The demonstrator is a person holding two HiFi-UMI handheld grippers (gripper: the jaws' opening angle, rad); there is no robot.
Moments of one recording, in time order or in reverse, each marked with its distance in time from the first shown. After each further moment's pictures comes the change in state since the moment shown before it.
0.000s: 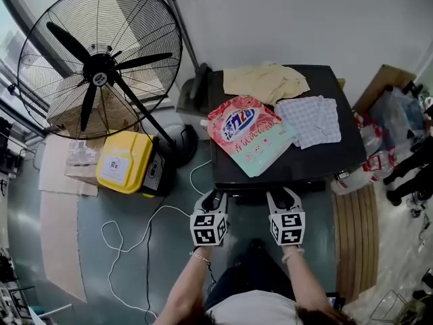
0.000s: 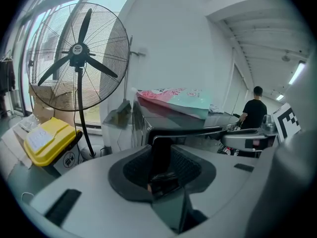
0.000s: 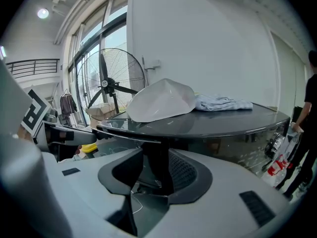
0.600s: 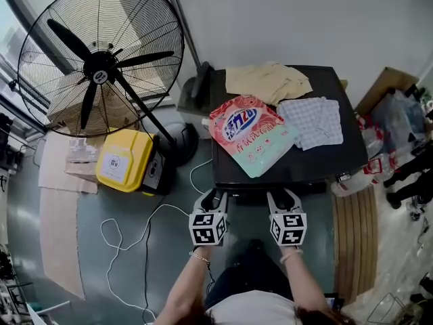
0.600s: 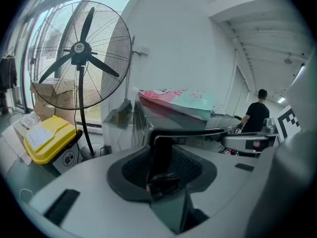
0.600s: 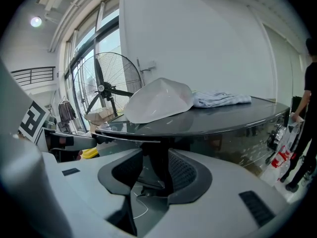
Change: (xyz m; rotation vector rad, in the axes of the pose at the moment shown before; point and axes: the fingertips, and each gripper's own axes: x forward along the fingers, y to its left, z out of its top) left arm 0.004 0.003 0.001 -0.028 -0.003 0.008; right arm 0.005 -0.003 0.000 0.076 -0.013 0.006
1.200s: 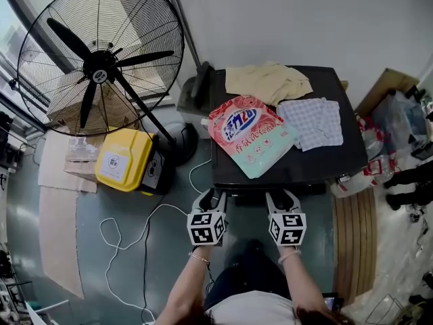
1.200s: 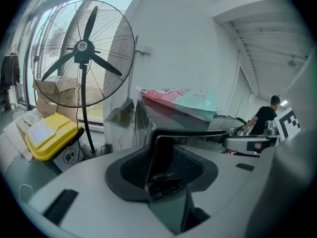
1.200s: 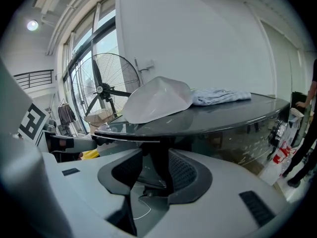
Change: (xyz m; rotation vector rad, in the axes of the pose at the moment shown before) left arm 0.002 0.003 0.000 -0.030 0.003 0.015; right arm 0.003 0.000 0.000 0.032 0.007 0.004
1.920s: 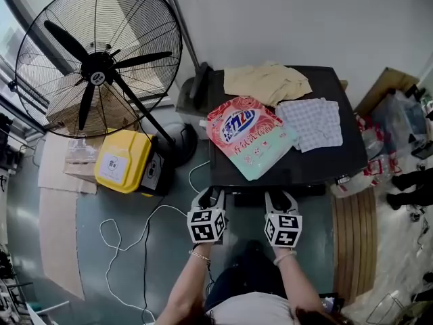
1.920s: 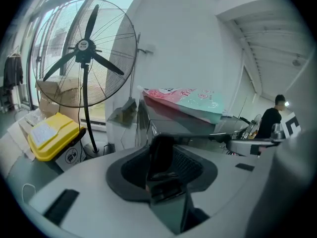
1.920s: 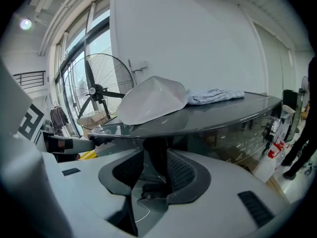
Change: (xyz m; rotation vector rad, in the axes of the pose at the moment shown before) left arm 0.011 0.005 0.006 -0.022 0.010 0.032; right arm 0.004 -0.003 0.000 0.048 -0.011 -0.071
